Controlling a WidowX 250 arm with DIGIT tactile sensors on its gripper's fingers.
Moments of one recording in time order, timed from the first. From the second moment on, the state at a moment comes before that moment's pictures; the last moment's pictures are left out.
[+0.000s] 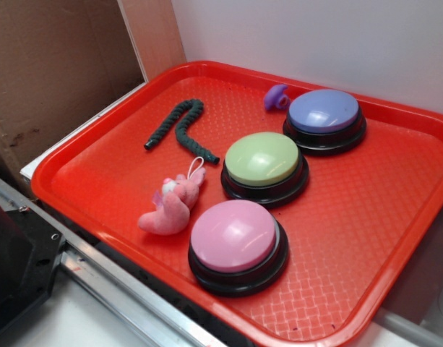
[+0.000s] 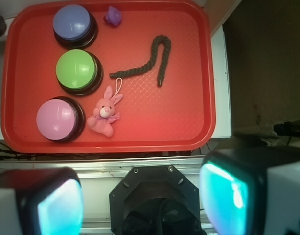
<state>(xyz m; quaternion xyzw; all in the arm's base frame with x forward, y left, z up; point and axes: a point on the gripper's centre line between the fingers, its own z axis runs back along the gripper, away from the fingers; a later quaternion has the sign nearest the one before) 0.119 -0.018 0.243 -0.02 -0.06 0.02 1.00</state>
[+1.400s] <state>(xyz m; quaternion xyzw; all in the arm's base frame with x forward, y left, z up) 0.198 0.021 0.126 -0.03 -0.09 0.51 0.85</state>
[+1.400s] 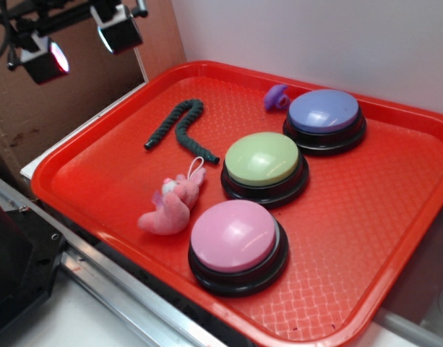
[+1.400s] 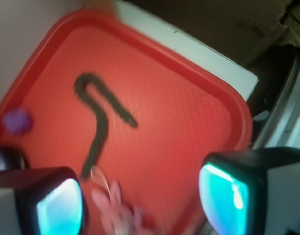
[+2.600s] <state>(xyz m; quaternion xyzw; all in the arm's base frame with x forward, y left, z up) 0.259 0.004 0.007 0.01 -0.11 0.54 0.84</state>
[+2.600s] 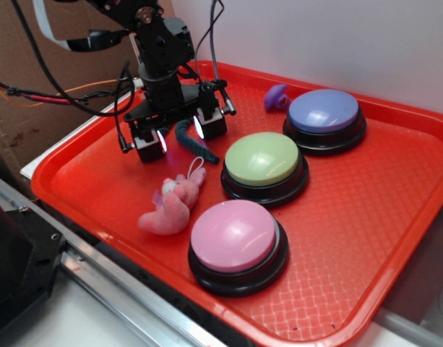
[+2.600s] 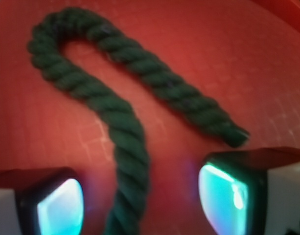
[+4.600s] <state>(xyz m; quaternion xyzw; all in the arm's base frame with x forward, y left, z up) 0.225 -0.004 0.163 0.01 -0.02 0.07 1.00</state>
